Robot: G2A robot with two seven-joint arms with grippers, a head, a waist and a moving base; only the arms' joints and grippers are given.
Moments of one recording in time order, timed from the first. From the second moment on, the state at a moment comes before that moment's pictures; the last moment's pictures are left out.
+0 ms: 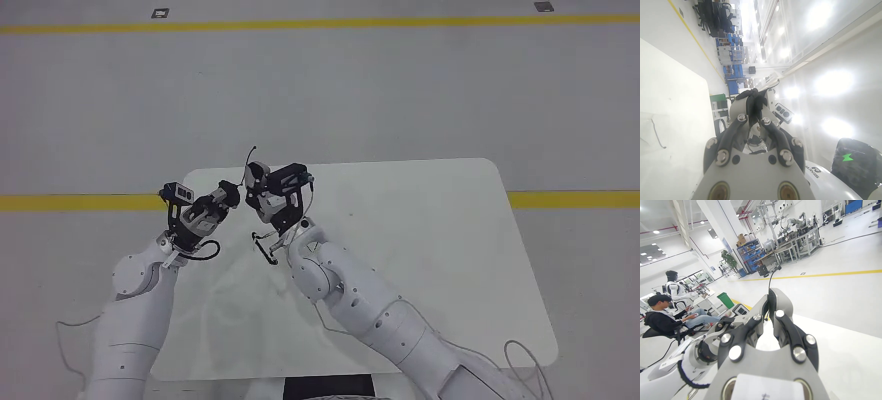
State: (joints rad) left arm 1.43 -1.24 -1.60 -1.35 -0.62 -0.34 -0.97; right arm -1.11 -1.63 0.72 -1.30 -0.97 0.05 -0.24
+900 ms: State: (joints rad) left arm 1.43 -1.24 -1.60 -1.35 -0.62 -0.34 -0.97; right arm -1.14 -1.65 0.75 -1.31 -1.03 0.05 -0.23
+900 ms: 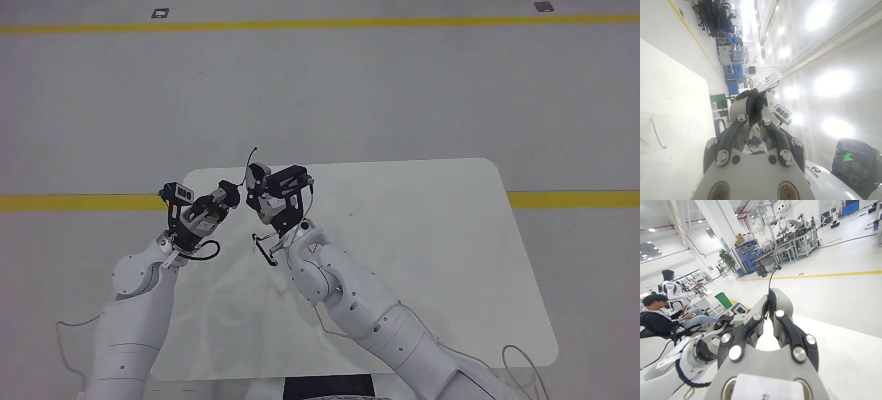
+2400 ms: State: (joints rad) left arm 1.44 -1.23 -1.58 -1.38 -0.62 -0.33 -0.93; right arm -1.17 -1.68 0.78 -1.33 -1.11 0.09 -0.20
